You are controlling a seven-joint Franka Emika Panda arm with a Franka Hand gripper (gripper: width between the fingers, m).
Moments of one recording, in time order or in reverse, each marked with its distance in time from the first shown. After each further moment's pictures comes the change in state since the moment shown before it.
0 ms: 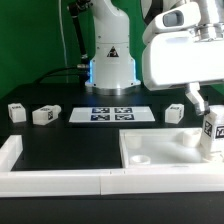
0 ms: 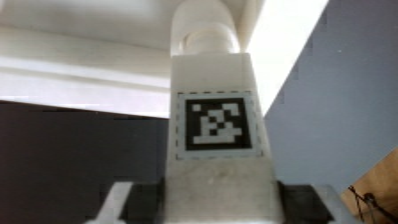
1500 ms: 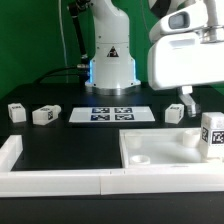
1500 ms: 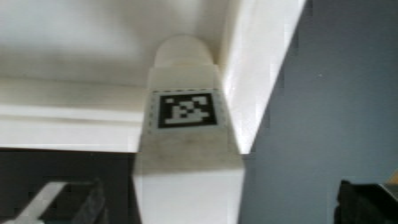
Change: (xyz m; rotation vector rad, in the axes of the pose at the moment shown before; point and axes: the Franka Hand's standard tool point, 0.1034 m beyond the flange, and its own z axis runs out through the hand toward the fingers) arm 0.002 -0.010 0.001 -0.012 -0.173 0.095
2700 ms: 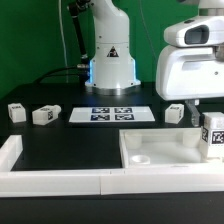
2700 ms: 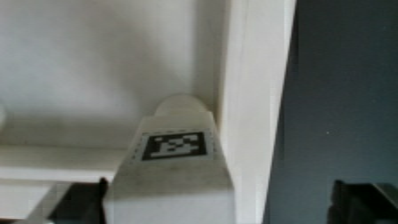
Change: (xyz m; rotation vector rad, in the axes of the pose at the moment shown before) arm -0.006 -0.002 0.019 -0.025 -0.312 0.047
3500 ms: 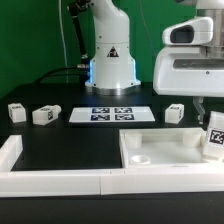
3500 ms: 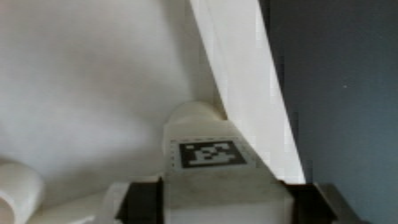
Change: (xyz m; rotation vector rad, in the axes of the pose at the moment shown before) arm -0.001 0.004 0.001 -0.003 -0.001 0.482
